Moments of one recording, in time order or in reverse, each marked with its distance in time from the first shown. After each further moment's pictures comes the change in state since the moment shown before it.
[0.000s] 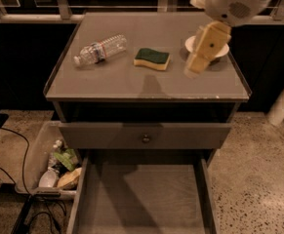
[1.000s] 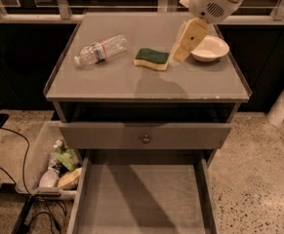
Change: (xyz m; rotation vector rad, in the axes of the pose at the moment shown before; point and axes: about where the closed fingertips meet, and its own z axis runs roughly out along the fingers) arm -0.015 -0.052 0.053 0.011 -0.085 0.048
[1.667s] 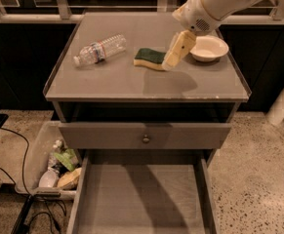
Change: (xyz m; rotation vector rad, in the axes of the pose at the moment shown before) arm 0.022 -0.029 0.062 -0.031 -0.067 0.023
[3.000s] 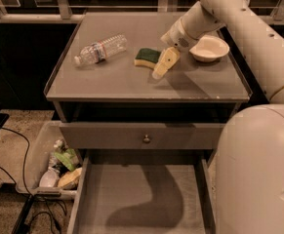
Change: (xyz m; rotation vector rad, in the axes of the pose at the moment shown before) arm 0.039 -0.035 0.120 -0.151 -0.011 0.084
